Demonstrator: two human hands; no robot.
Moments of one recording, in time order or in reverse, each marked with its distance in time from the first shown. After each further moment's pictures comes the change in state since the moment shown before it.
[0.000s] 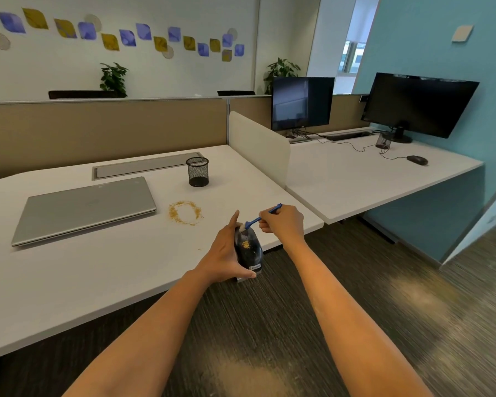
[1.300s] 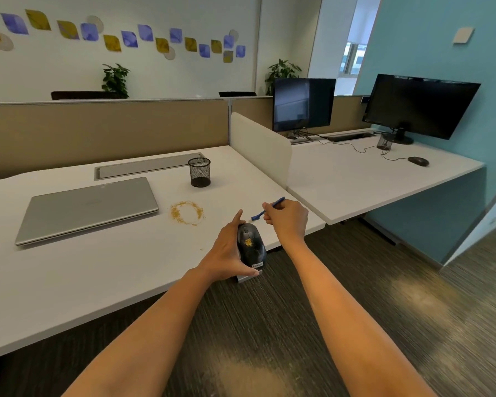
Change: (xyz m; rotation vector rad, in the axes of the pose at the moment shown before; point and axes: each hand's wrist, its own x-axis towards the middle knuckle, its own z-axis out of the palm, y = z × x) left_hand 0.000 0.006 -0.004 -0.005 0.016 0.005; right_hand -0.005 -0.007 0.002 -0.019 0.172 -0.146
